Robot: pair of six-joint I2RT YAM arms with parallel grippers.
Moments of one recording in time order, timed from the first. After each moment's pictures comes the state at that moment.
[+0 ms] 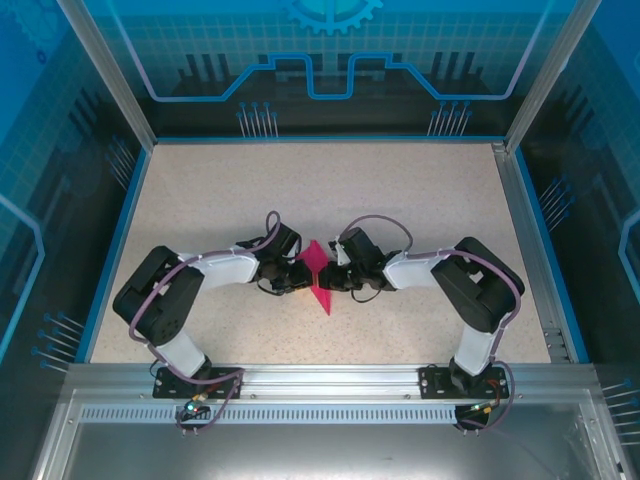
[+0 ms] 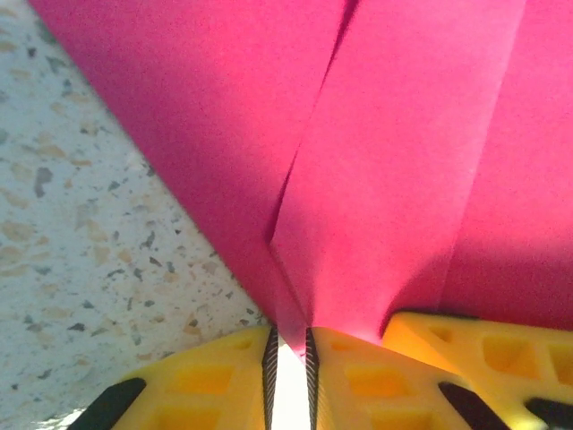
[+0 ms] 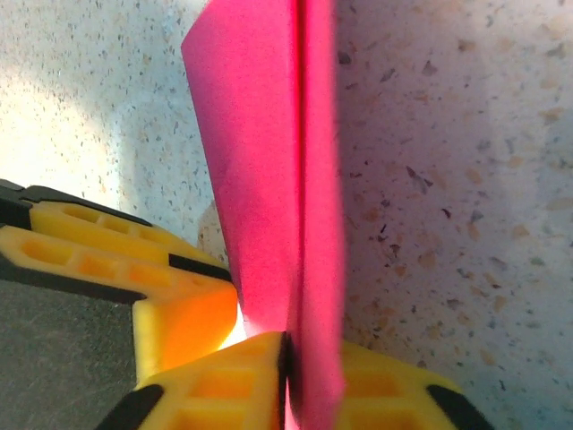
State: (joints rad) left arm -0.55 1.65 0.79 -0.28 0.33 -0.82; right arm 0.72 1.79 0.81 0.08 -0.40 0.73
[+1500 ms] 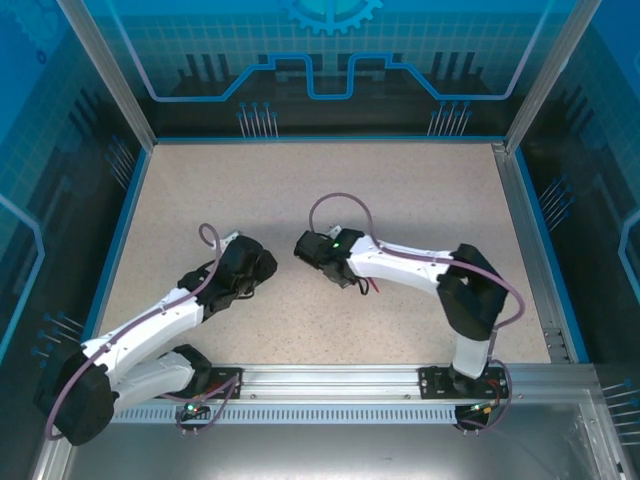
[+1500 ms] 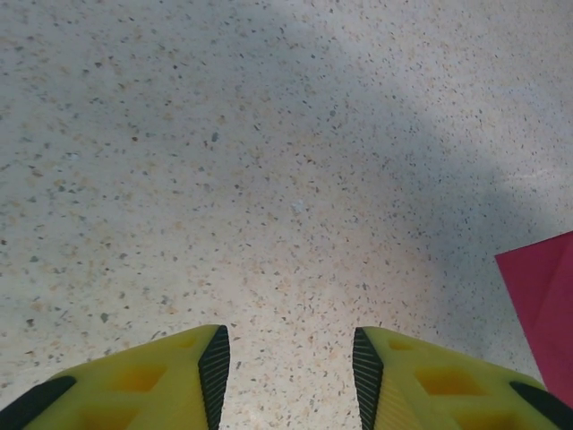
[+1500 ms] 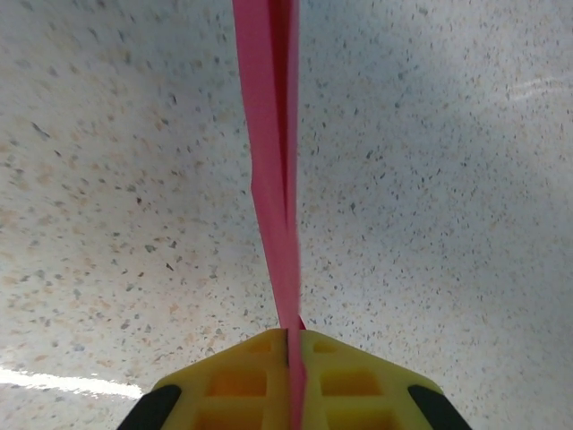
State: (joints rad) left arm -0.56 1.02 0.59 -0.41 -0.22 -1.08; right arm 0.97 1.85 1.36 -1.05 0.63 0.47
